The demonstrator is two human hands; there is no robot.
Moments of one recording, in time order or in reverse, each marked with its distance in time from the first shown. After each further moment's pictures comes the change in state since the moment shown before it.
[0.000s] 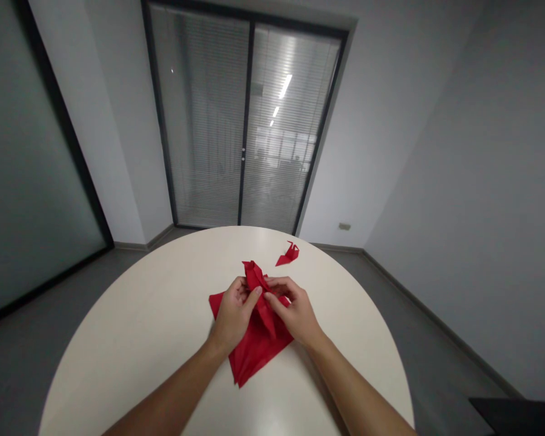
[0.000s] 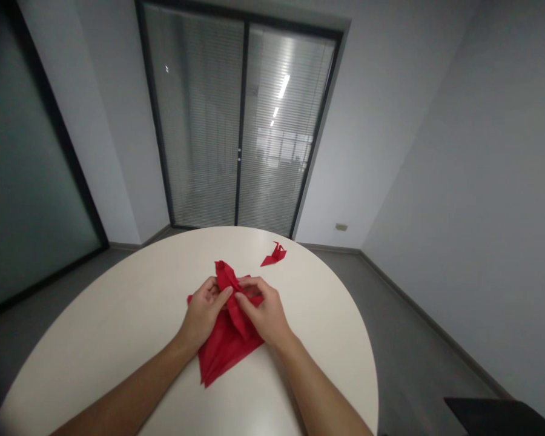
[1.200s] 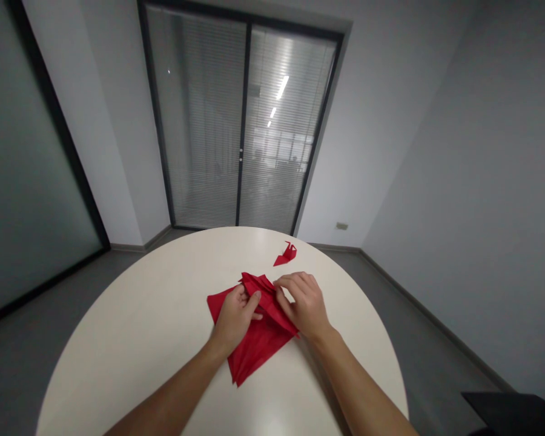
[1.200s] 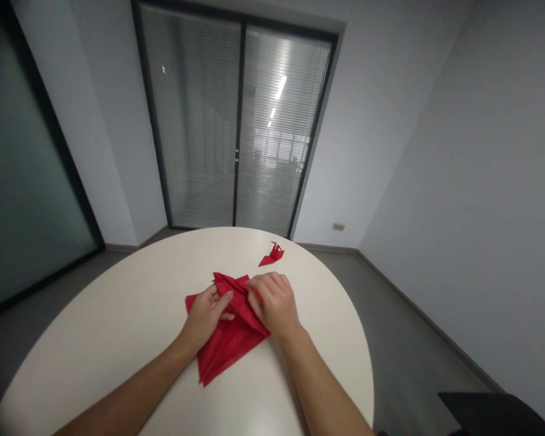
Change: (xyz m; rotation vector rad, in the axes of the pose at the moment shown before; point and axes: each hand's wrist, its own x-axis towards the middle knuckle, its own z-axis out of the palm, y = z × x) left_hand -0.001 -0.007 0.000 0.039 -0.007 -0.168; right_hand 0.007 -0.011 -0.030 -0.786 0.006 -0.513
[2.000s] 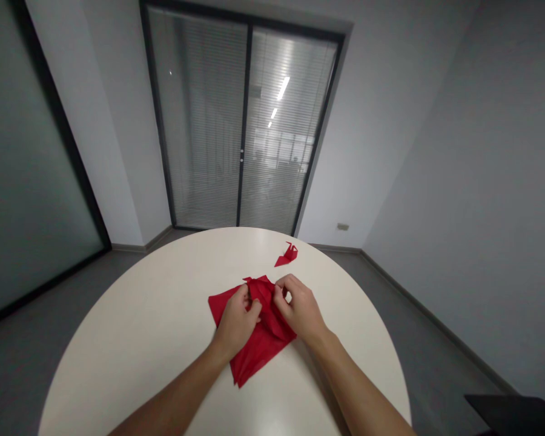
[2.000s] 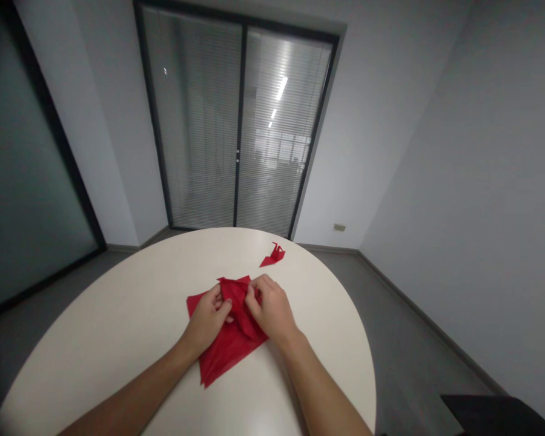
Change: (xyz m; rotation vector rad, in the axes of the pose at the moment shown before) left_hand 0.004 -0.011 -0.003 0.134 -0.015 0.082; right_hand 0.005 -0.008 0.017 0.177 -0.096 0.275
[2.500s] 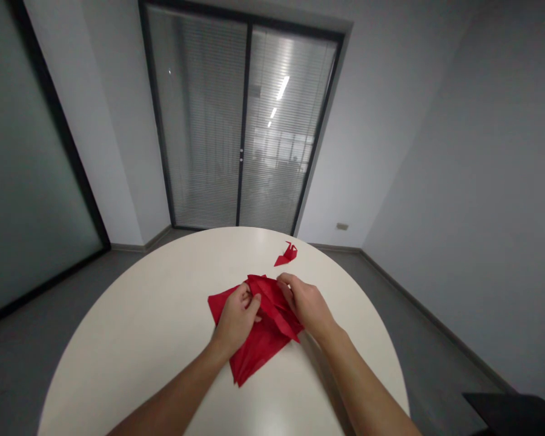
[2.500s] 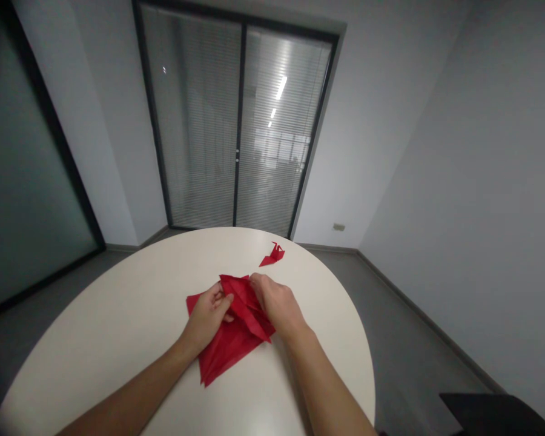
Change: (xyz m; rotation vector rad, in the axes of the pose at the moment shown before) left_hand -0.002 0.010 0.003 -0.042 0.005 -0.028; right_hand -0.005 0.018 -0.013 -0.130 -0.114 -0.014
